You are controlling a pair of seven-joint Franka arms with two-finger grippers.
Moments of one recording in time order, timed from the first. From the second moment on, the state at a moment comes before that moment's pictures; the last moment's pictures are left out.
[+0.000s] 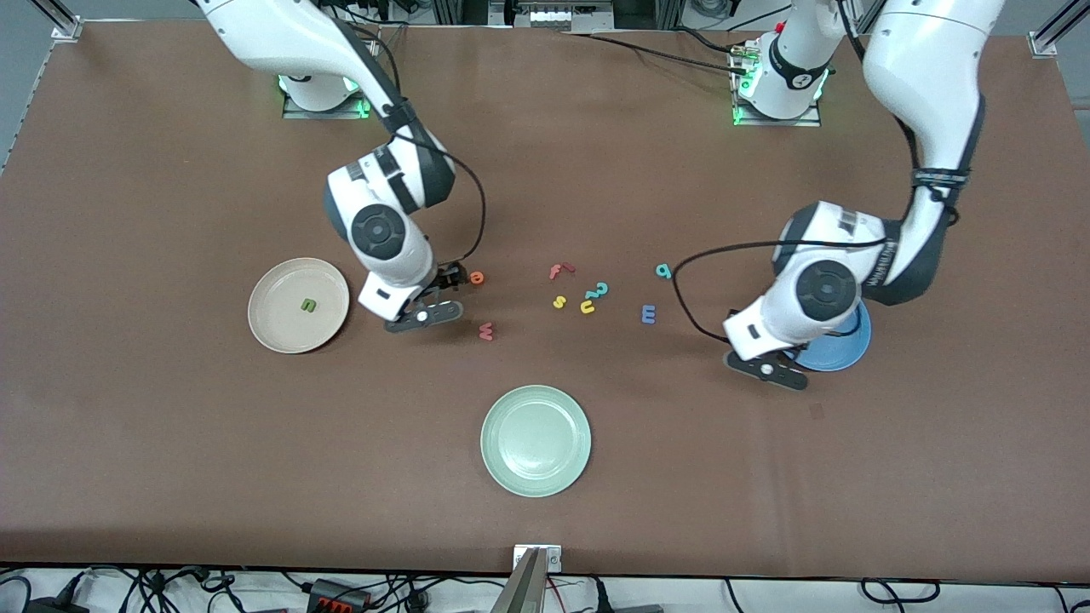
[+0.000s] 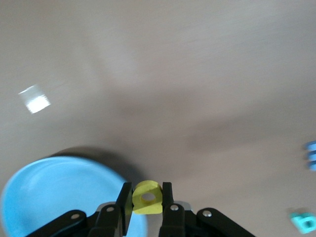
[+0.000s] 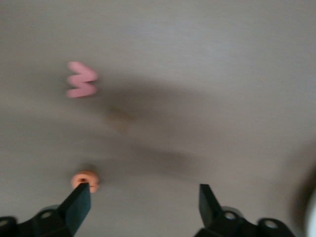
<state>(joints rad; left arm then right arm) -0.04 0.53 -0.19 -1.74 0.20 2.11 0.00 0.55 0.53 0.02 -1.83 0.01 2.27 0.26</state>
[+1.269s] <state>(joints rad) 0.07 0.54 -0.37 -1.82 0.20 2.14 -0.09 0.66 0.67 0.02 -1.77 0.01 2.28 0.44</state>
